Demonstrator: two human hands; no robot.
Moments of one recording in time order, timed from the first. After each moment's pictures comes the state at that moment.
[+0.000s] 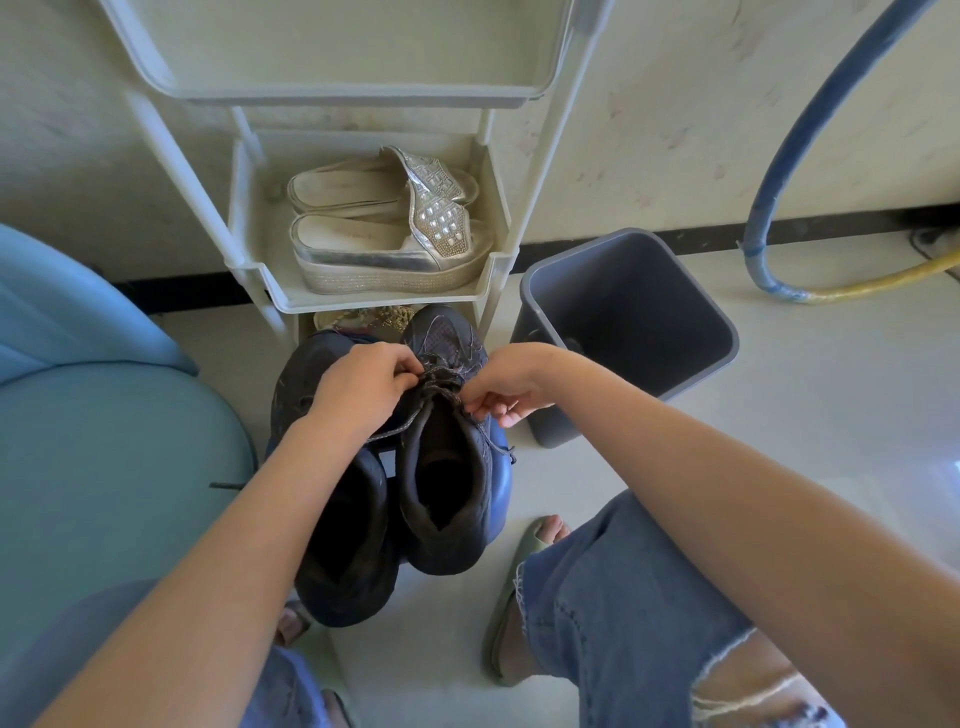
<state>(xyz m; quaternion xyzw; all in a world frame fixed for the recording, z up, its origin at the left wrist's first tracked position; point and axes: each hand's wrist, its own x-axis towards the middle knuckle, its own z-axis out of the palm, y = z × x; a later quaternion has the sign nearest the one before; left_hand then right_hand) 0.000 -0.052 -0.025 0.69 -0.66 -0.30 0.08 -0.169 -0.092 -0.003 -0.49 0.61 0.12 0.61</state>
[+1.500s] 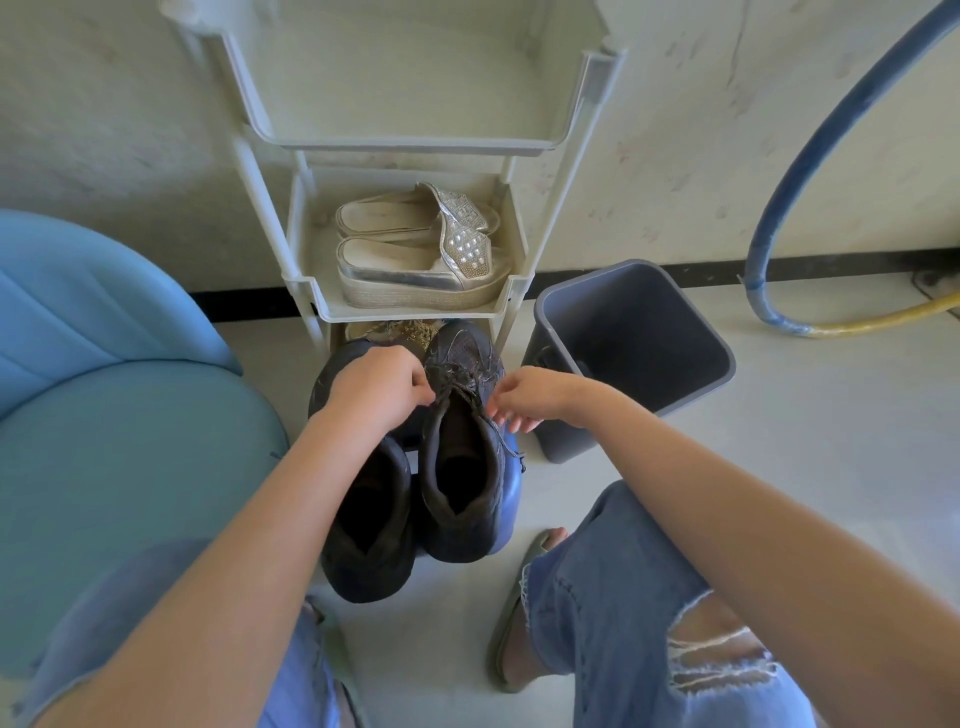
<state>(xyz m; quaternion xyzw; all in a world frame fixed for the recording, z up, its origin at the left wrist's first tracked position) 0.005 -0.026 0.033 0.69 -0.65 -0.30 0.02 -0.182 -0.067 0.009 -0.65 0.56 0.12 0.50</state>
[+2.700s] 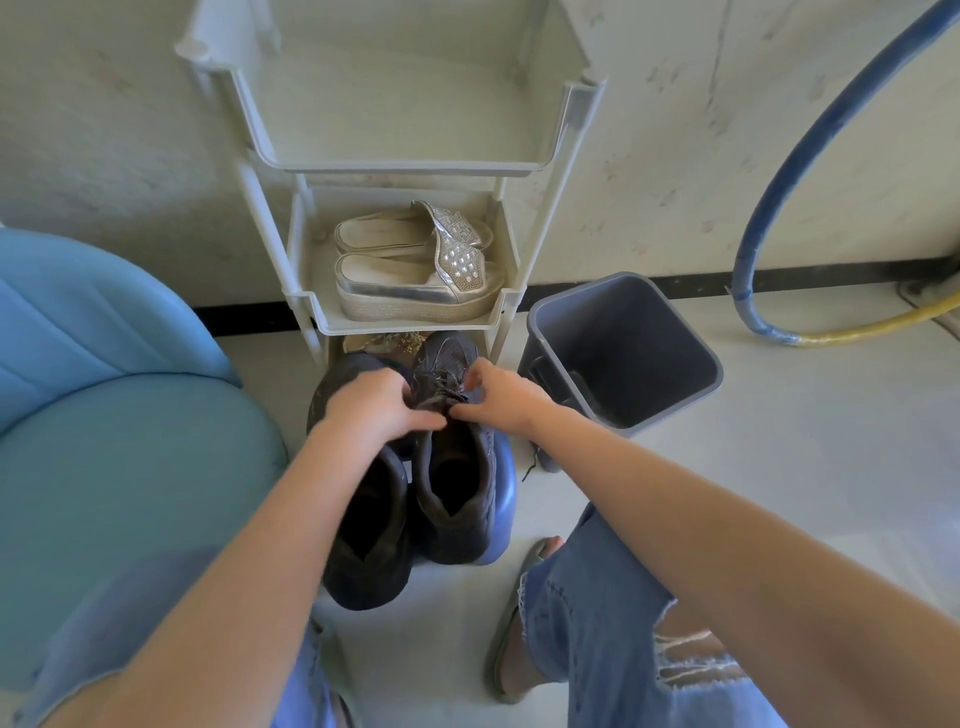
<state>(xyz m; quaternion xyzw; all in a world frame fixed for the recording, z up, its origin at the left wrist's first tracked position) 0.006 -0.022 0.027 0.71 -0.62 -0.32 -0.04 -0.162 -0.063 -0.011 -0.75 0.57 0.05 0.34</state>
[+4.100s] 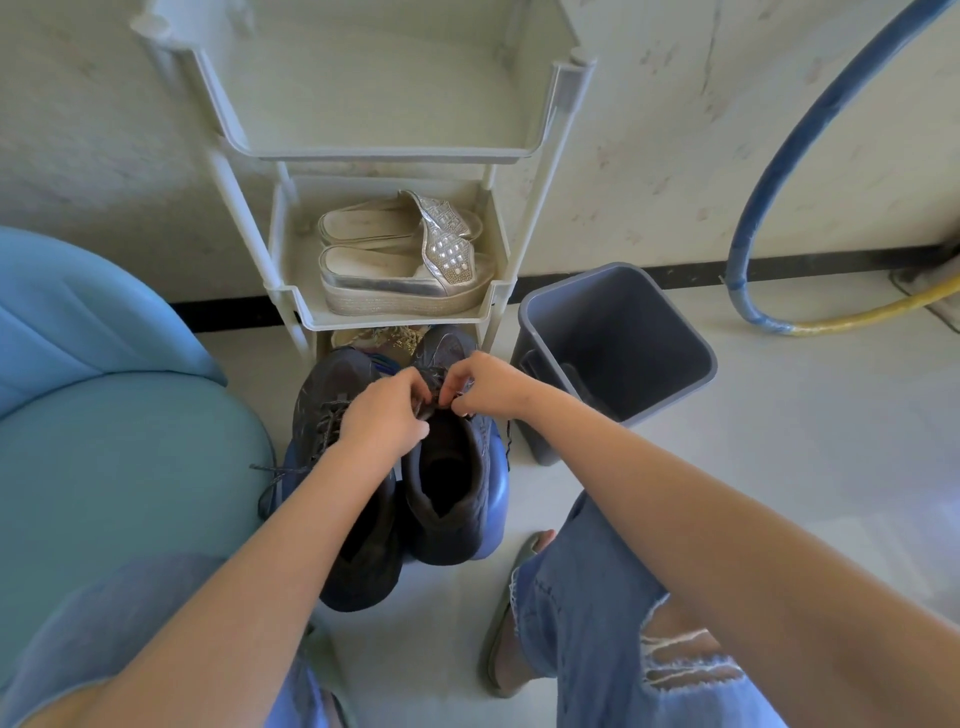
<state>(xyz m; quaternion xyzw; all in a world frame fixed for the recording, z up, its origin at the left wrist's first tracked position) -0.013 -0.016 -0.001 0.70 -0.63 -0.32 0.06 -0.158 -0.072 0.000 -0.72 0.52 0.00 0.46</state>
